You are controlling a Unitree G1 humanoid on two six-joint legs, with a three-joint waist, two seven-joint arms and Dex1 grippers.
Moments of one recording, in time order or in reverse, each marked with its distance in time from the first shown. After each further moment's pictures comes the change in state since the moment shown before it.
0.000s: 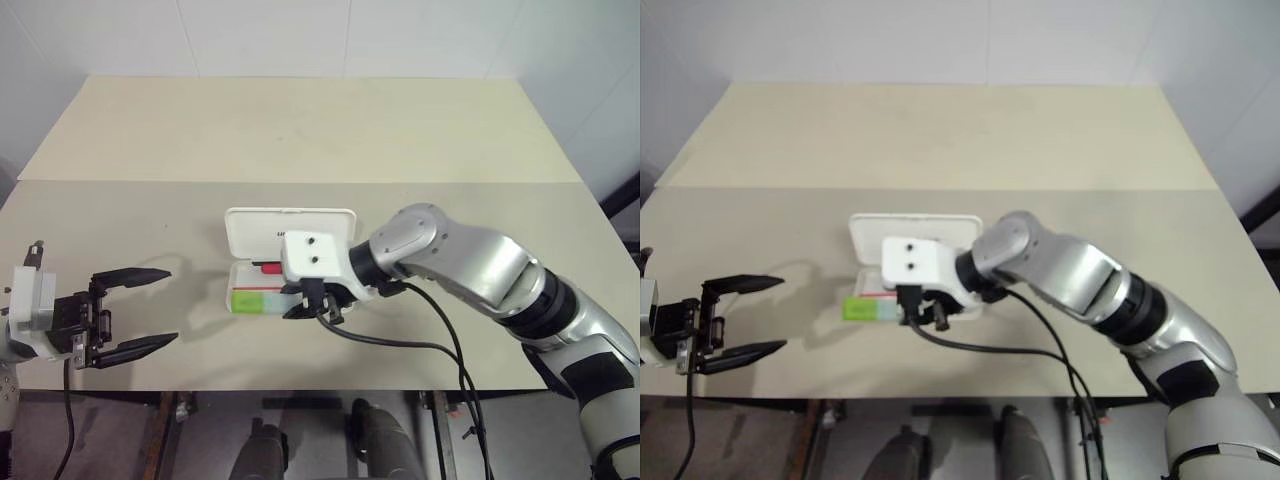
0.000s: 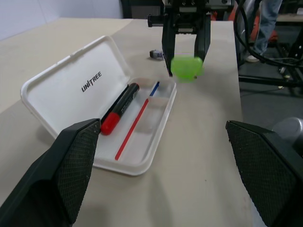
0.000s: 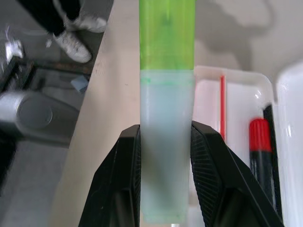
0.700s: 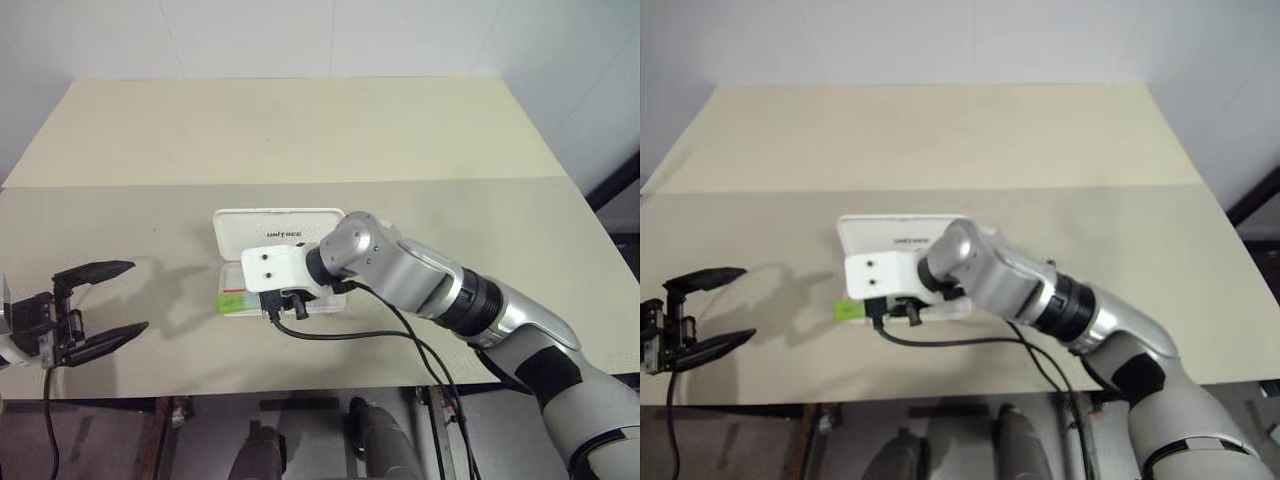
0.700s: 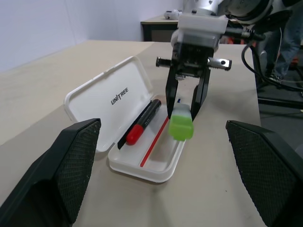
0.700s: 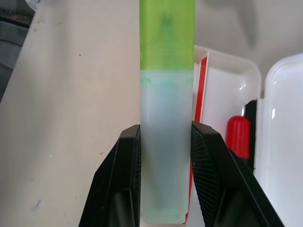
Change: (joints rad) left arm -0.013 -0.009 0.081 0.136 -0.080 -0.024 -0.026; right arm -0.057 0.245 0.105 0.249 -0.347 0.000 0.053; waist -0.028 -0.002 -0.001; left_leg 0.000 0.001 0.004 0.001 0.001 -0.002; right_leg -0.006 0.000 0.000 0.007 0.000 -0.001
